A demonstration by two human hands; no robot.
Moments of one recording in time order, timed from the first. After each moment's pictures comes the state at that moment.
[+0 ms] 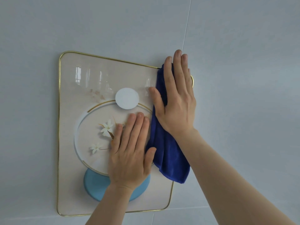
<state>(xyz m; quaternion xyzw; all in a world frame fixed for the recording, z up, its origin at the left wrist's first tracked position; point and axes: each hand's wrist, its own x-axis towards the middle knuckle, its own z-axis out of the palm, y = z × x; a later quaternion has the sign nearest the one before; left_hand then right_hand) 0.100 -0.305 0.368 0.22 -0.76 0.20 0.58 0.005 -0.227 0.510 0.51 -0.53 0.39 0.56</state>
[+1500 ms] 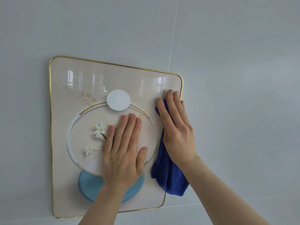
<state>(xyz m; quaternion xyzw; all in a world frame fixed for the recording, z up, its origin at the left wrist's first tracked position) 0.104 -0.302 0.369 0.23 -0.77 0.19 0.57 -0.030 -0.200 0.438 0.53 -0.55 0.35 0.55</state>
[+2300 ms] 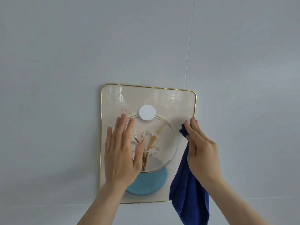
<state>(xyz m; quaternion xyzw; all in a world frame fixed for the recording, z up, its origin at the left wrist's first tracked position) 0.204 -0.307 0.400 0.20 -0.76 0.04 0.62 0.047 -0.143 0.427 0.50 -0.61 0.50 0.35</state>
